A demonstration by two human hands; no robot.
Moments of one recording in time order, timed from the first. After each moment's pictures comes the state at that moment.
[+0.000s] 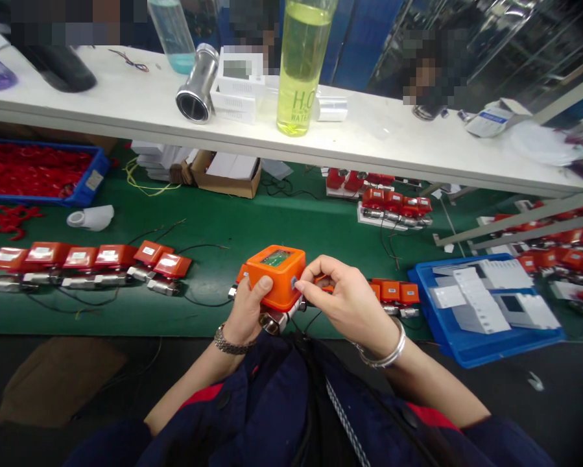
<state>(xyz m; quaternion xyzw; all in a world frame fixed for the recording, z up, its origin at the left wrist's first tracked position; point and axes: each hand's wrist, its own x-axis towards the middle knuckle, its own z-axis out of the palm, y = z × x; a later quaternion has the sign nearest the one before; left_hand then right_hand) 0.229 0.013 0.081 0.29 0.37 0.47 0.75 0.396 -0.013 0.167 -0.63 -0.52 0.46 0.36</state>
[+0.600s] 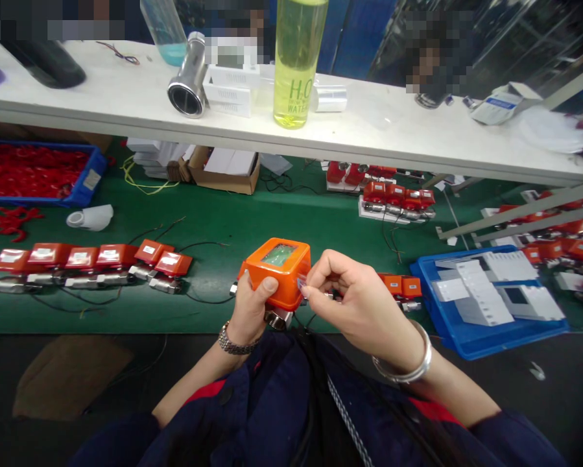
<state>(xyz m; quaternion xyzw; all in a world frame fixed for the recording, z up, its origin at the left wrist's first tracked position) 0.235 0.016 0.084 0.34 0.36 0.50 0.71 0.396 -0.024 0.198 -0.59 -0.54 0.46 0.38</state>
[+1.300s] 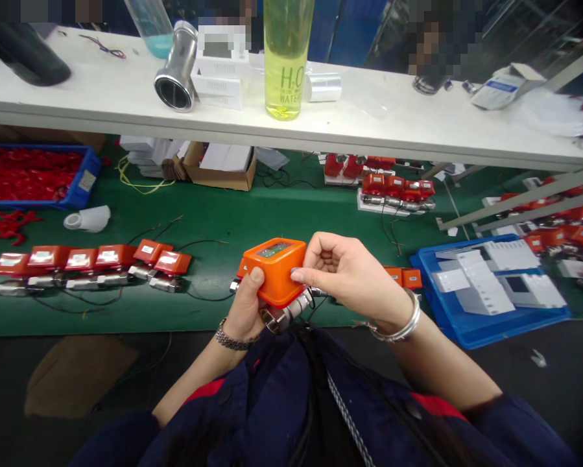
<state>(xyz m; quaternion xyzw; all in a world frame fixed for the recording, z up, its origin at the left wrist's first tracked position) 0.237 0.006 0.082 0.20 0.33 0.46 0.80 0.407 -0.003 0.187 -0.55 -0.47 0.58 0.39</state>
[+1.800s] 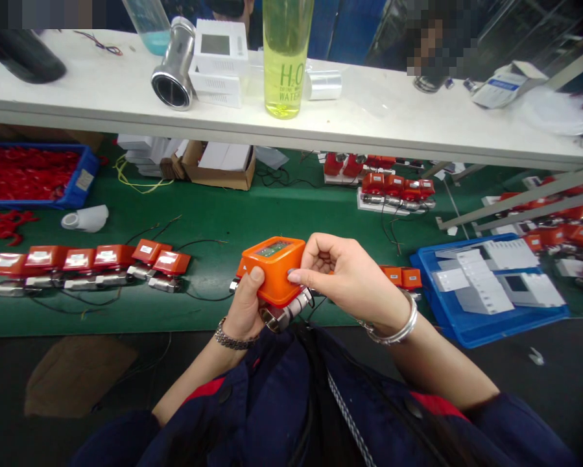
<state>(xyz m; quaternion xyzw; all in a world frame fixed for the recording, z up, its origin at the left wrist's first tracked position) 0.238 0.008 0.080 0.21 0.32 0.46 0.80 0.403 0.000 0.189 -0.58 -0.49 0.54 0.37</state>
